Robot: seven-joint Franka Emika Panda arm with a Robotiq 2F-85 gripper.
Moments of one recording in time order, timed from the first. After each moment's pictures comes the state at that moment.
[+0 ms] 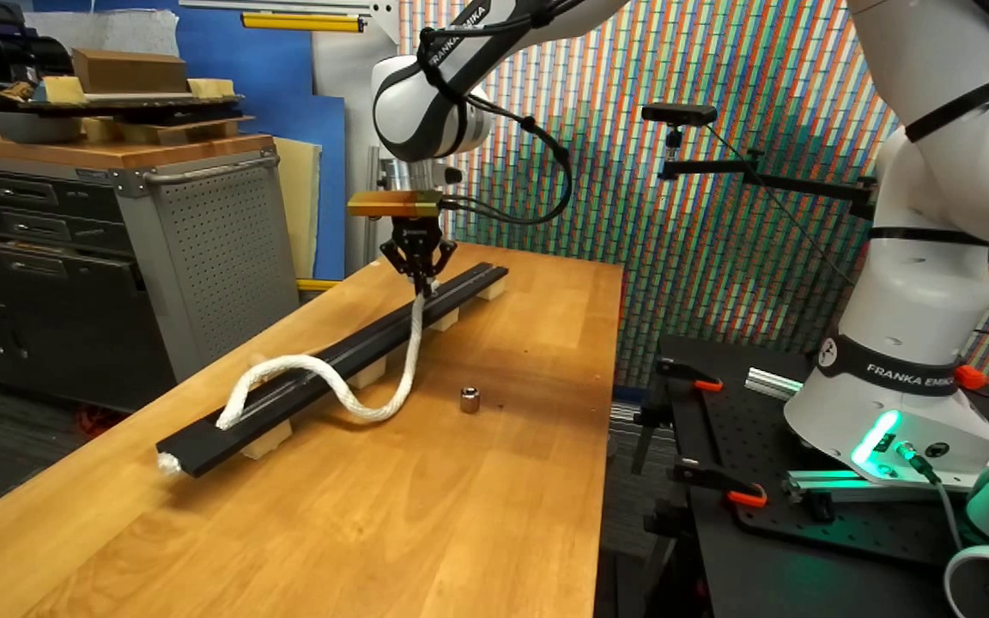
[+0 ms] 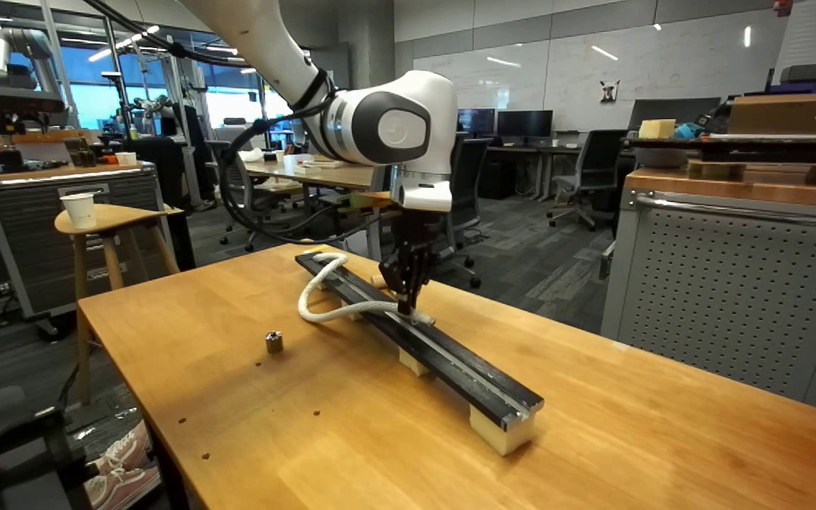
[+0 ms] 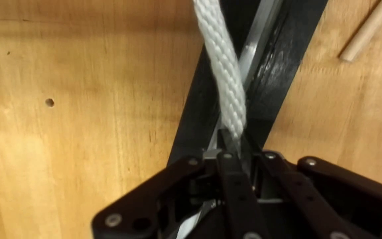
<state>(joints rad) 0.00 0.63 -0.18 -1.70 0.14 2.20 1.29</state>
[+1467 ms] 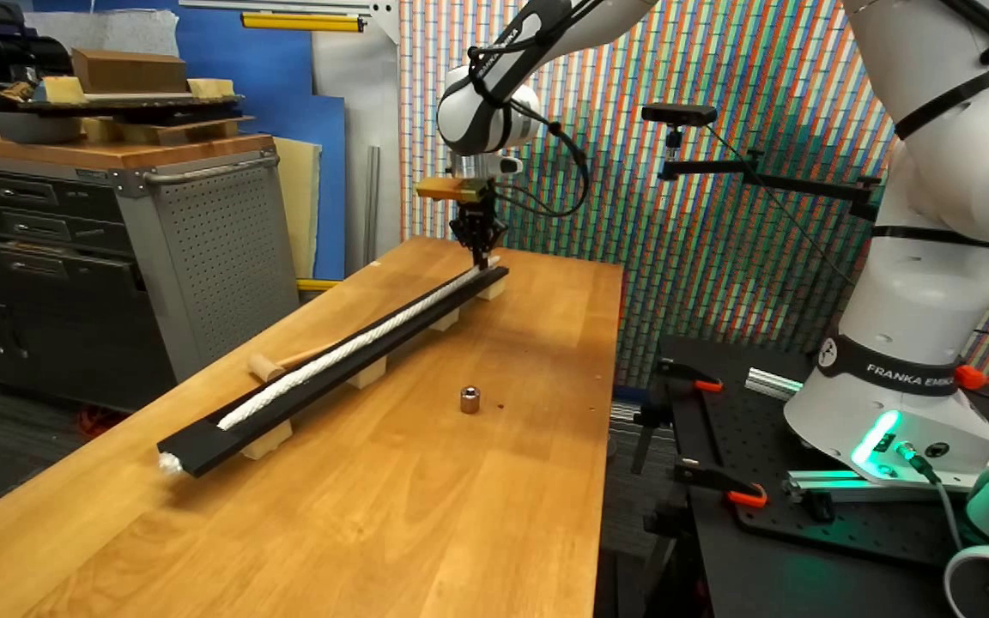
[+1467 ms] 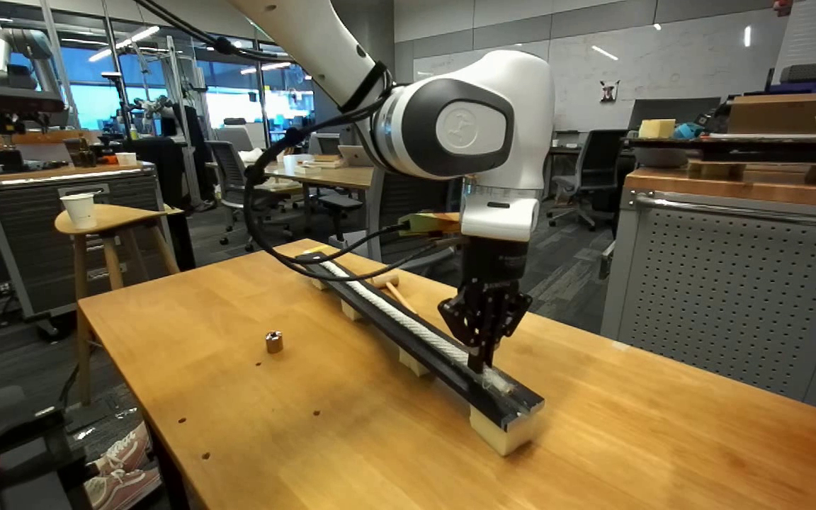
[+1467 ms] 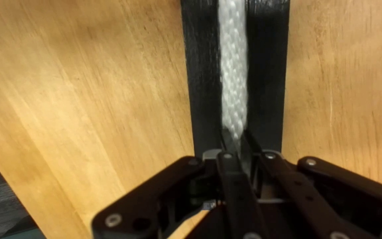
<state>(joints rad) -0.15 0.62 -0.29 -1.74 0.14 2.24 1.42</state>
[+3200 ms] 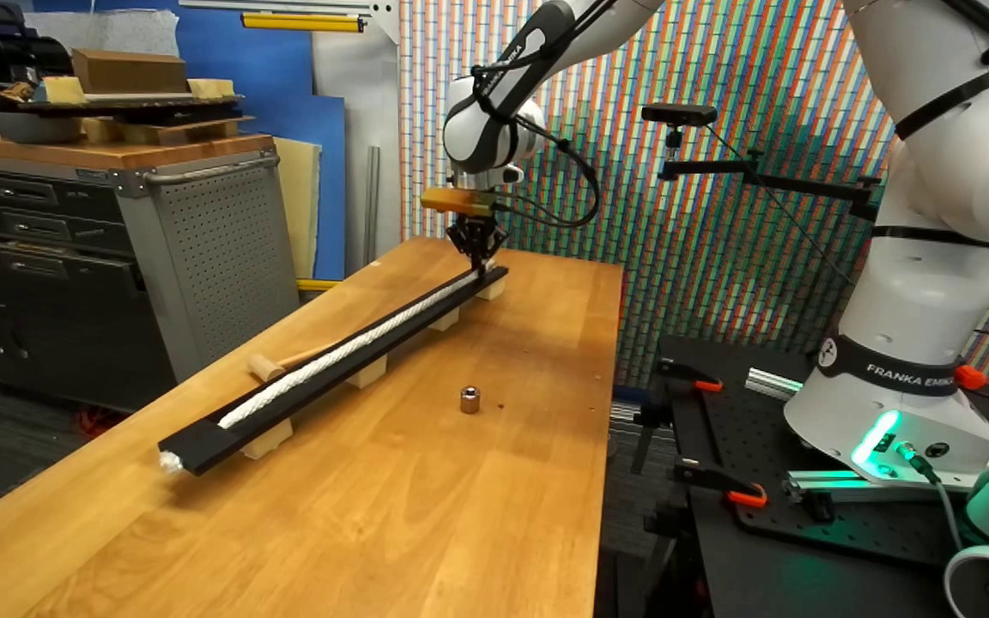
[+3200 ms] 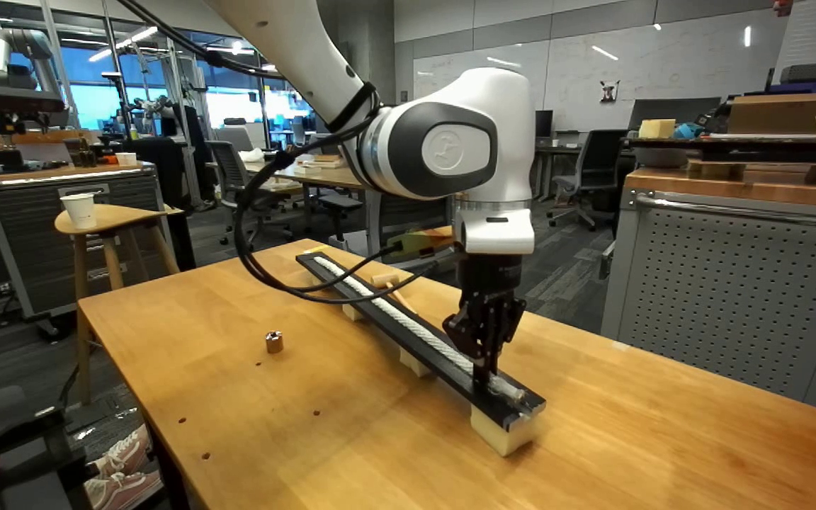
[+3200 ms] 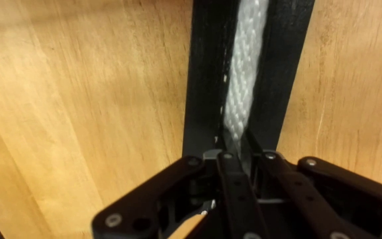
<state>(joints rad) -0.14 0.62 -0.28 -1.80 0.10 2.37 1.29</state>
